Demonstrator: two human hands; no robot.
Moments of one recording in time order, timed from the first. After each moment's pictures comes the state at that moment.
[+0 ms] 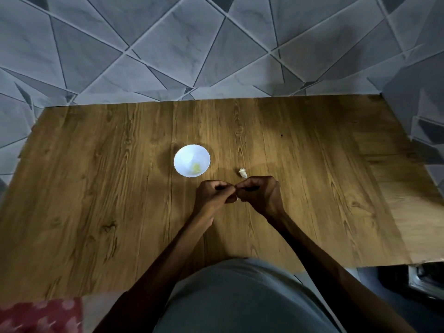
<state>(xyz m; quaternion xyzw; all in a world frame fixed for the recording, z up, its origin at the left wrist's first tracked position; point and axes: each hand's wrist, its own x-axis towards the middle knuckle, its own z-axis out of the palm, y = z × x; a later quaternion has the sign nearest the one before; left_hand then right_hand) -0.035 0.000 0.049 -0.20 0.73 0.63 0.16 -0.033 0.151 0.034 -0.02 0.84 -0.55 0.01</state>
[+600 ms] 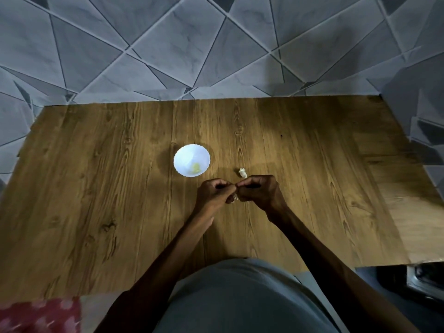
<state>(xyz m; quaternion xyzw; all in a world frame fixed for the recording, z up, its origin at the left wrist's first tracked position) -0.036 0.000 0.049 -0.18 0.74 0.63 0.16 -0.037 0.157 0.039 0.03 0.74 -0.67 0.12</state>
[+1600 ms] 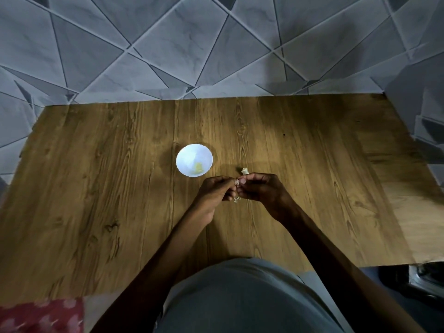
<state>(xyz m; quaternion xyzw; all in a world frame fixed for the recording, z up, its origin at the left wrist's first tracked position) -0.043 -0.010 0.062 -0.18 0.67 0.69 0.21 -0.041 0.158 0.050 0.05 0.61 -0.77 0.21</state>
